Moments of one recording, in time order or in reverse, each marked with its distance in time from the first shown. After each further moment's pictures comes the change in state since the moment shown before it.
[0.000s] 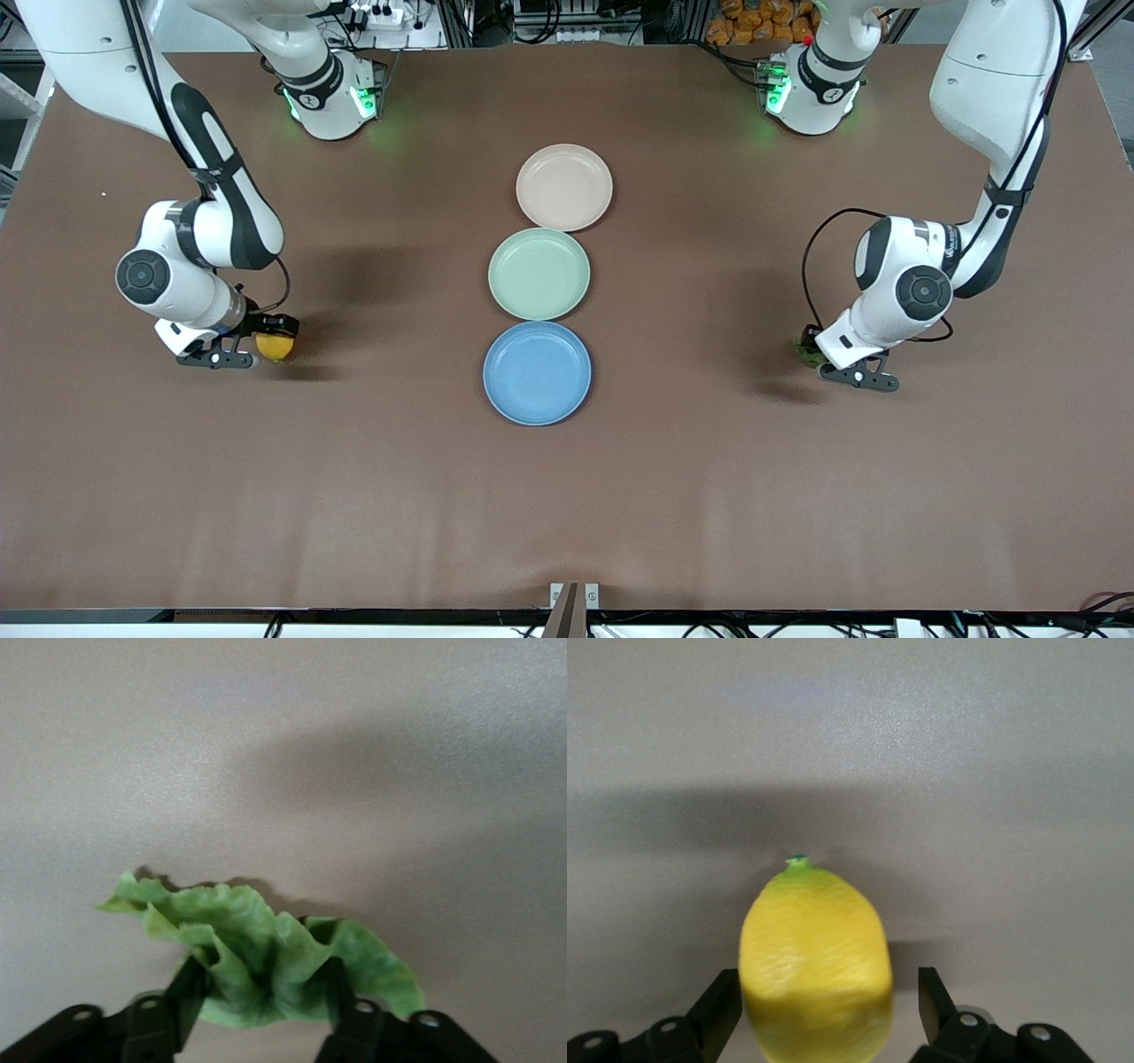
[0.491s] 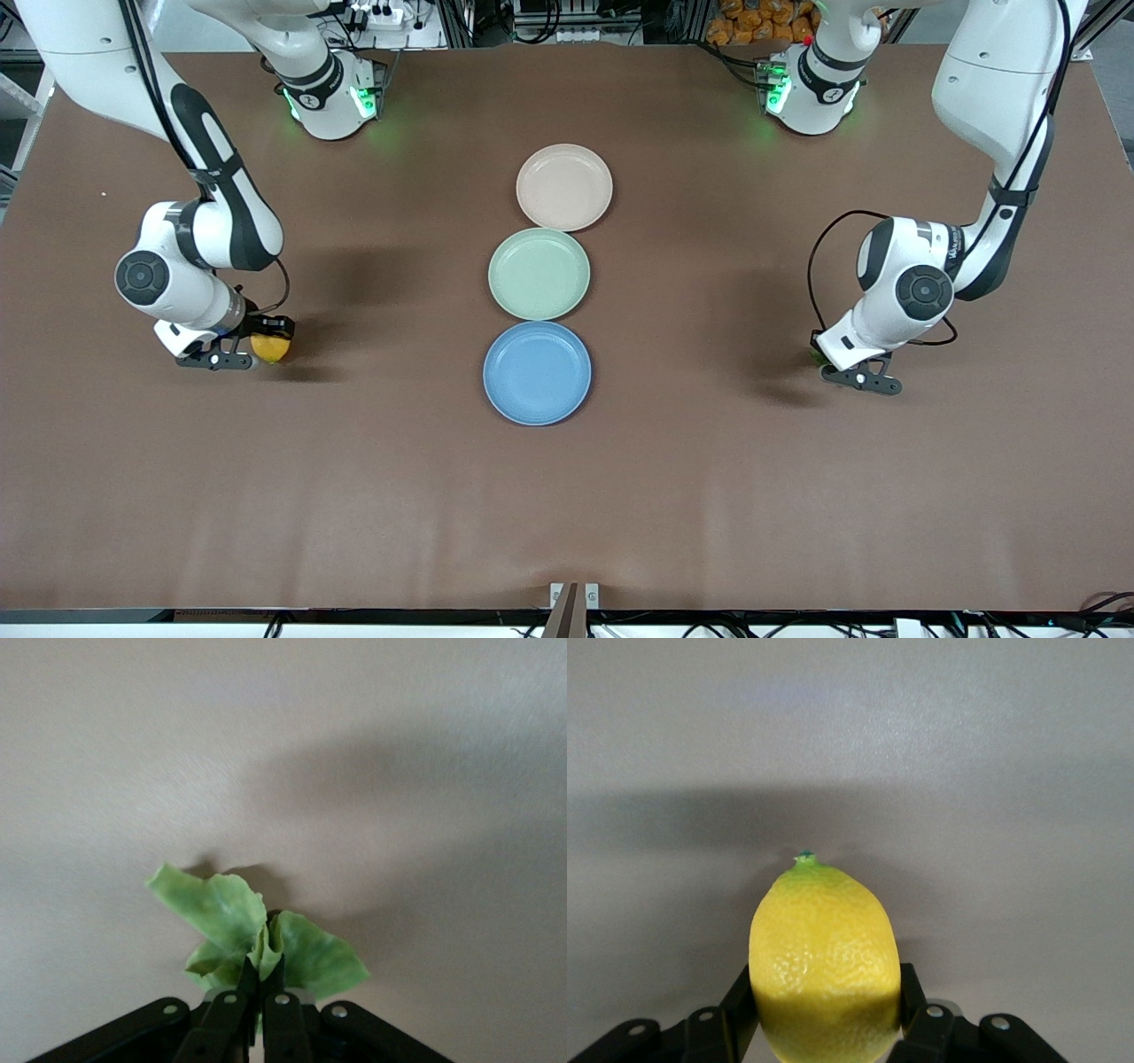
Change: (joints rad) left arm -0.001 -0.020 0.002 0.022 0.013 -0.005 0.000; right arm 0.000 -0.001 0.002 0.034 0.000 -0.042 0.000
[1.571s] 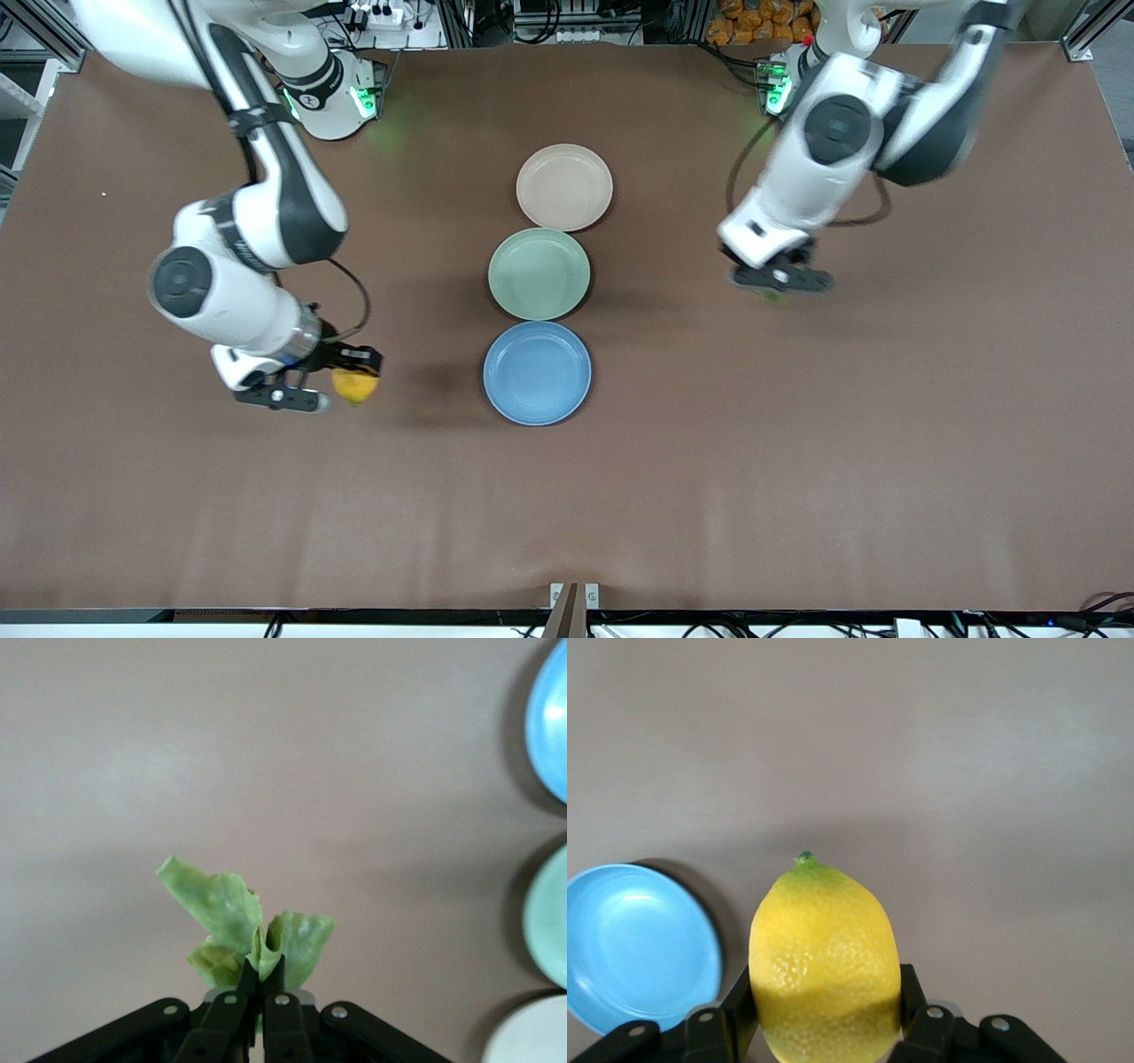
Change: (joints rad) left arm -0.056 -0.390 -0.414 0.058 -0.133 -0.502 -0.518; right arm 0.217 0.044 0.156 0.499 0.161 -0.311 0.386
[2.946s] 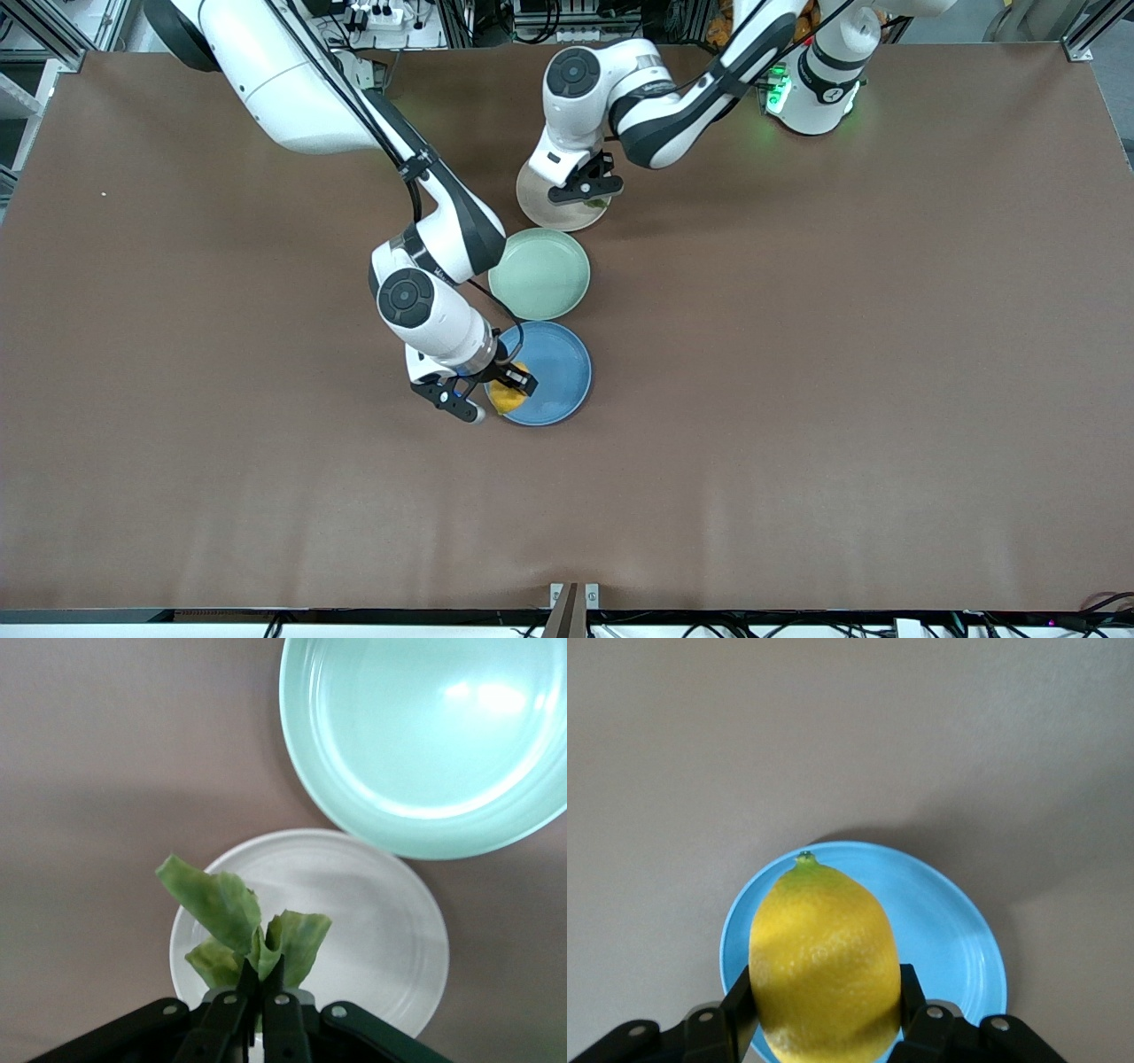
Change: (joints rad) left arm -0.286 0.385 -0.271 -0.008 0.151 0.239 -0.906; right arm 0.208 0.315 0.069 0.233 -0.002 0.209 0.587
